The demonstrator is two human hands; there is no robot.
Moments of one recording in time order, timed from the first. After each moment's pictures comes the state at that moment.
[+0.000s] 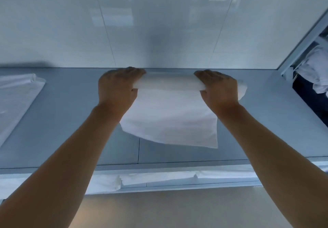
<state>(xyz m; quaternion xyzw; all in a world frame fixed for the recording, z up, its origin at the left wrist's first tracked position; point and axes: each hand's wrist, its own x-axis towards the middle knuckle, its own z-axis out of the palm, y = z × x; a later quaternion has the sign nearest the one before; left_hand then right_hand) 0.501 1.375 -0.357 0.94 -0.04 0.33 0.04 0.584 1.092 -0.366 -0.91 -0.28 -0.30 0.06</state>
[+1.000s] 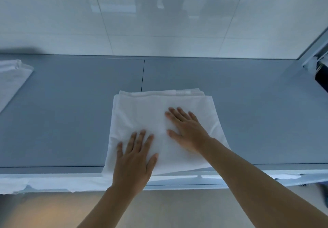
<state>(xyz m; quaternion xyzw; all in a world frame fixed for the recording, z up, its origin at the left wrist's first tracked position) 0.405 1.318 -0.592 0.99 0.07 -0.03 0.08 0.578 1.126 -0.582 -0.93 -0.35 0.09 0.10</state>
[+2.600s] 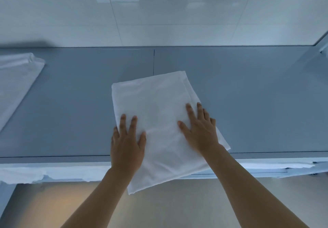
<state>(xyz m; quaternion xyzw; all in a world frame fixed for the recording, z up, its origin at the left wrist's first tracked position) 0.403 1.379 -0.596 0.96 0.20 0.05 0.17 0.529 1.155 -0.610 -0.98 -0.13 0.03 0.11</state>
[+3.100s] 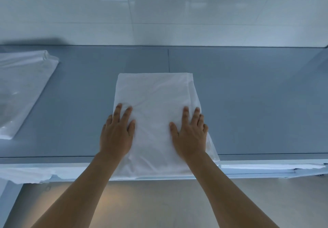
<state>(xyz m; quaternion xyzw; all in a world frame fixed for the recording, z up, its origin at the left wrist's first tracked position) 0.413 1.506 -0.596 0.98 0.15 0.07 0.13 0.478 1.275 -0.614 -0.99 -0.05 0.01 0.14</state>
